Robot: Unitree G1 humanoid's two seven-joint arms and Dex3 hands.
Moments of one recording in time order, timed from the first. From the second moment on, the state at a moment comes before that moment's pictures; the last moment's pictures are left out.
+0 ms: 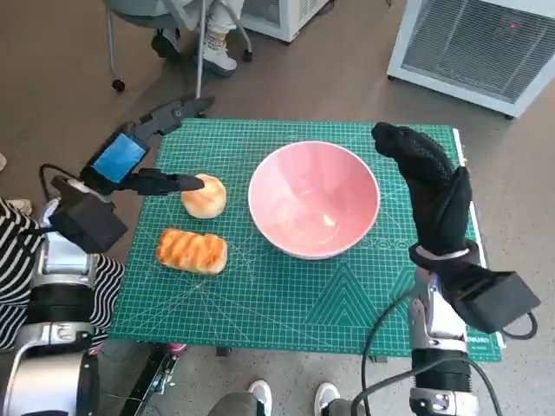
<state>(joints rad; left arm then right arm) -0.69 0.57 0.08 0.66 0.14 -0.60 -0.39 -0.49 -0.08 -0.13 0.40 0.24 -0.66 0.39</state>
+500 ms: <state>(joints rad) -0.55 0.72 0.00 0.38 0.20 -0.29 -0.60 -0.48 -0.08 -0.13 0.39 0.25 -0.65 0.39</state>
